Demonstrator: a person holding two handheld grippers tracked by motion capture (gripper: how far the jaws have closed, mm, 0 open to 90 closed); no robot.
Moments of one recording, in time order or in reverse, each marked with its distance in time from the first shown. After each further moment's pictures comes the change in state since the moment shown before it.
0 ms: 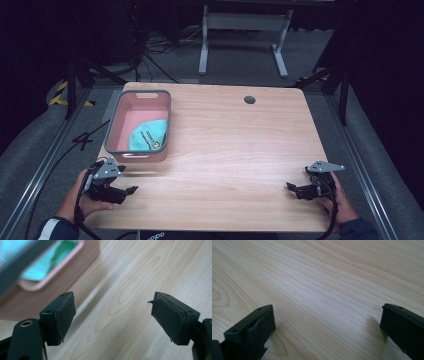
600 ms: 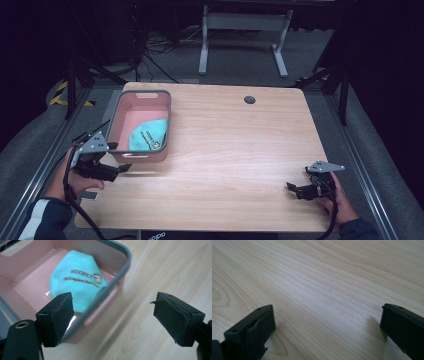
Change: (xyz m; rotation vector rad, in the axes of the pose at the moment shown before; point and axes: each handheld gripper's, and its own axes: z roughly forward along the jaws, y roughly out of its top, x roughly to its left) left arm 0.042 0.048 -0.033 -0.064 0.037 -0.017; right arm 0.000 0.000 0.000 -0.001 0.000 0.005
